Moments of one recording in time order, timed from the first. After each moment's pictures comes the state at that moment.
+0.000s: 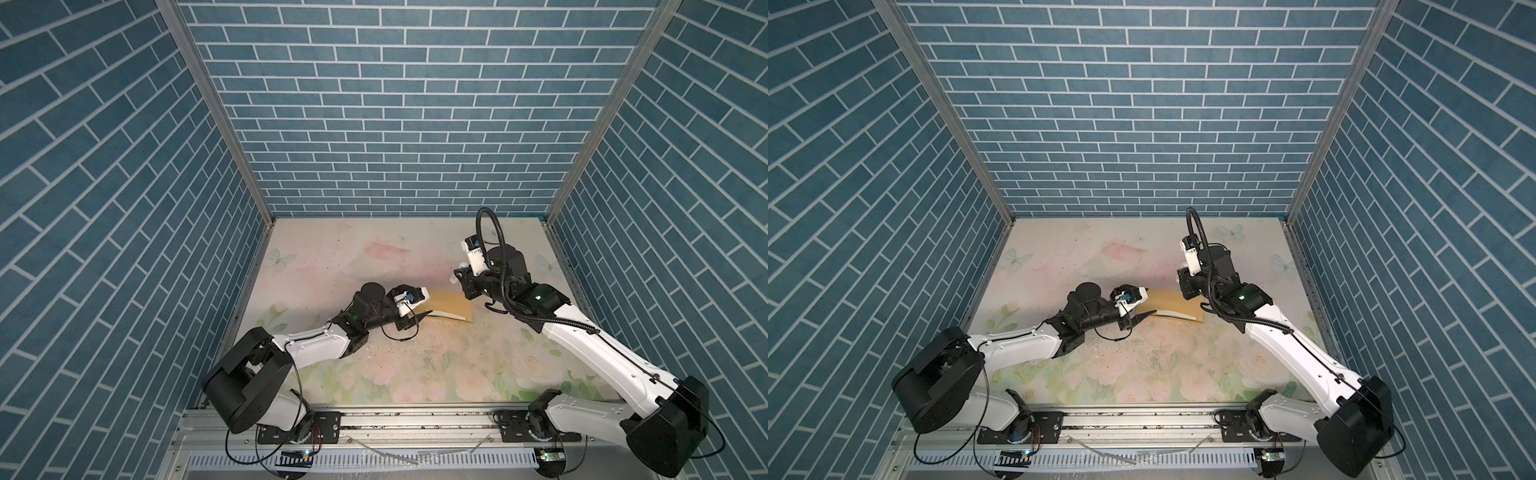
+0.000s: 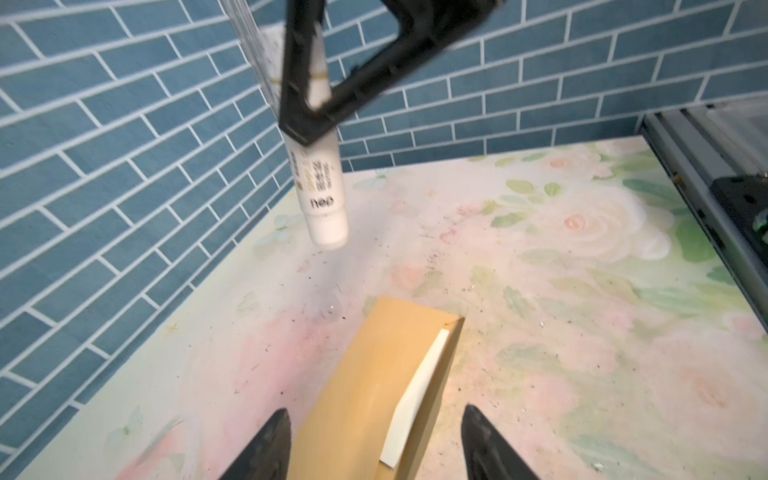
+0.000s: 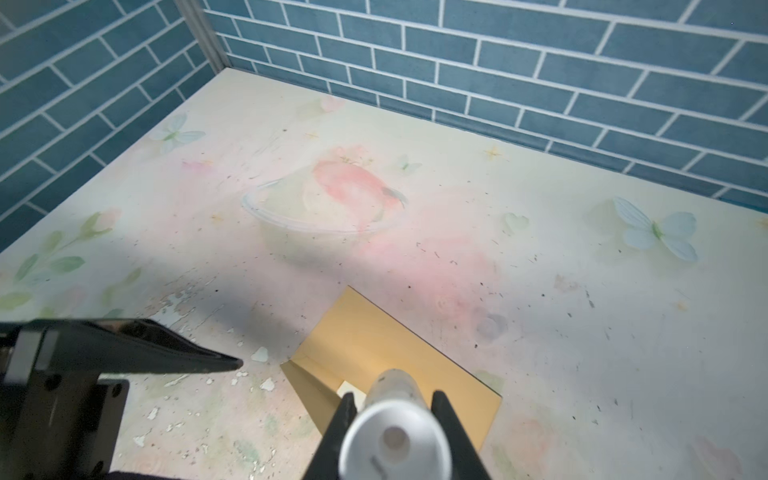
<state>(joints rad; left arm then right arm) -0.74 1.47 0.62 0.56 0.39 0.41 0.63 1.18 1.02 -0.42 0.05 0.11</state>
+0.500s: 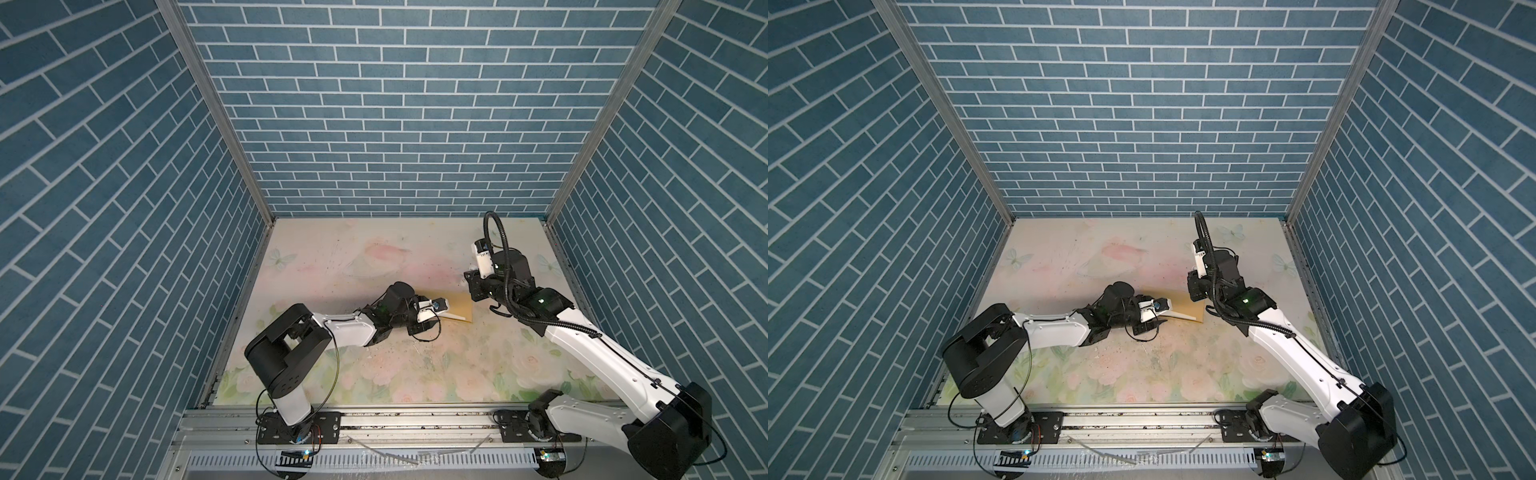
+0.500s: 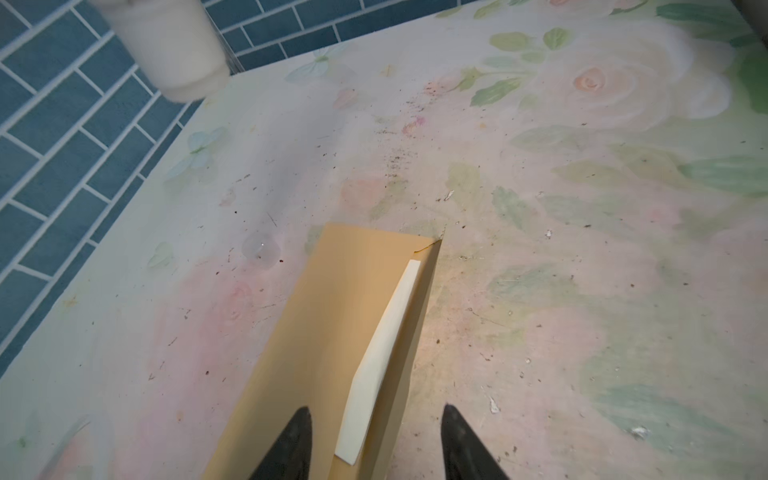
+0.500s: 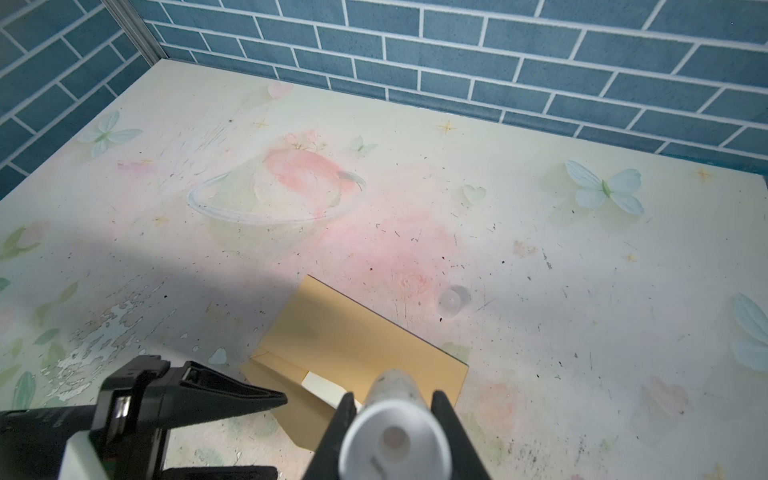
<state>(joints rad) -0.82 1.72 0.81 0.35 0.29 0.53 0.59 1.14 0.96 -0.43 0.10 0.15</state>
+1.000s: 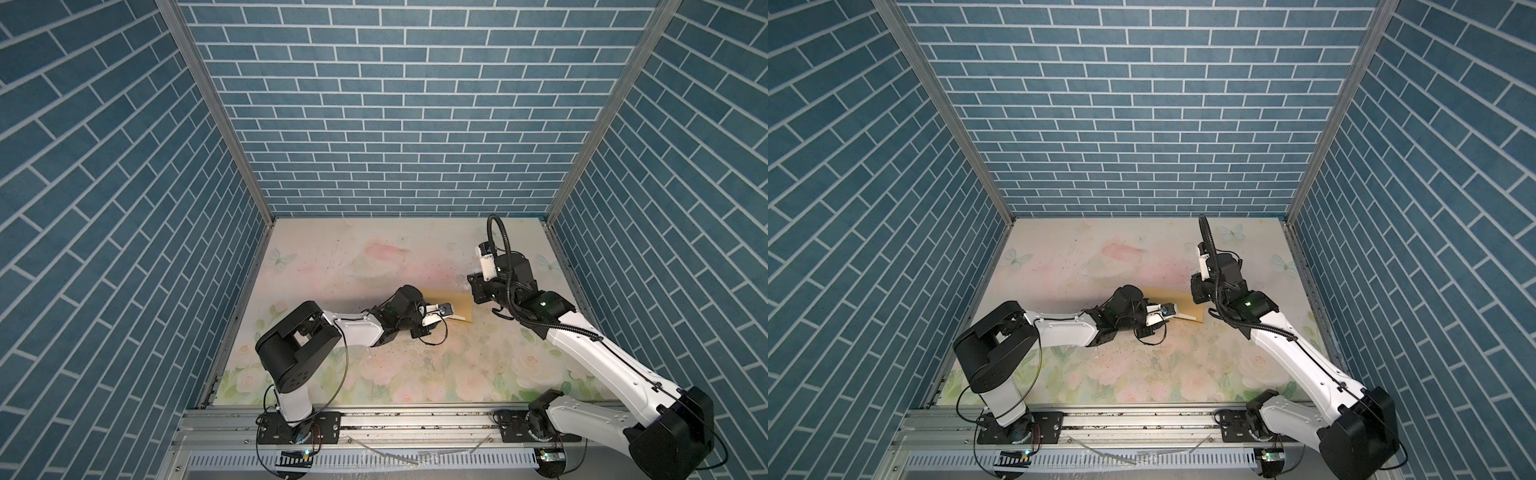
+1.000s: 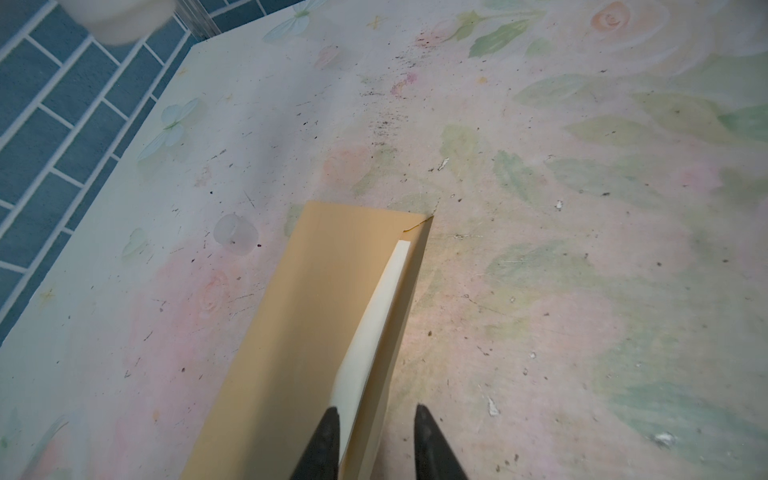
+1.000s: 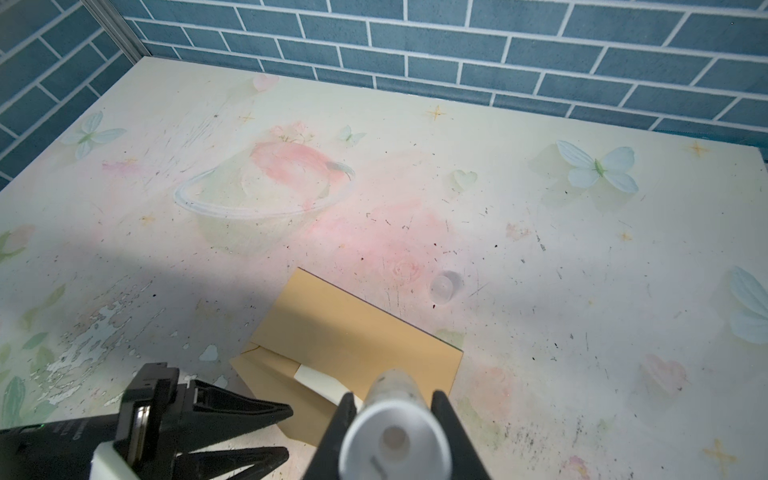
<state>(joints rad) -0.86 1.77 0.84 0.31 0.22 0.55 0.57 1.12 0.92 -0.42 0.10 0.16</state>
